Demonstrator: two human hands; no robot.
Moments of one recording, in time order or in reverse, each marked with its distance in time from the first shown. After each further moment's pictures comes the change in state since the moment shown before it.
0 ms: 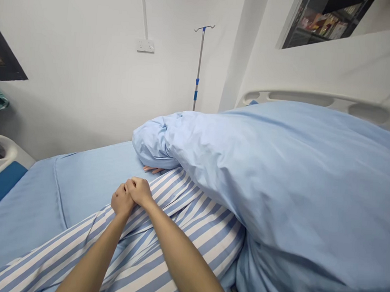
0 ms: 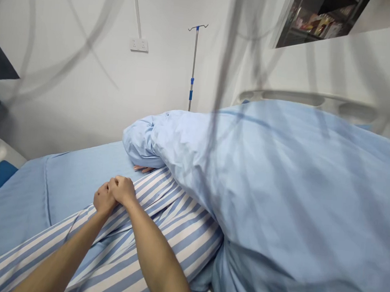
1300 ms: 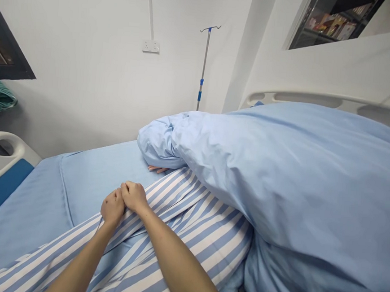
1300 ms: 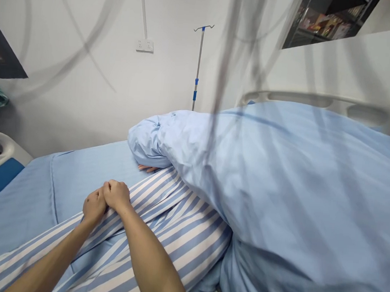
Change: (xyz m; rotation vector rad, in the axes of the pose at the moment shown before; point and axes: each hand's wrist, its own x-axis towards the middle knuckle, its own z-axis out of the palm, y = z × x) left_hand 0.012 -0.057 -0.017 -0.108 0.022 -0.017; right_hand -0.012 -0.019 0.040 -0.181 -0.039 -0.056
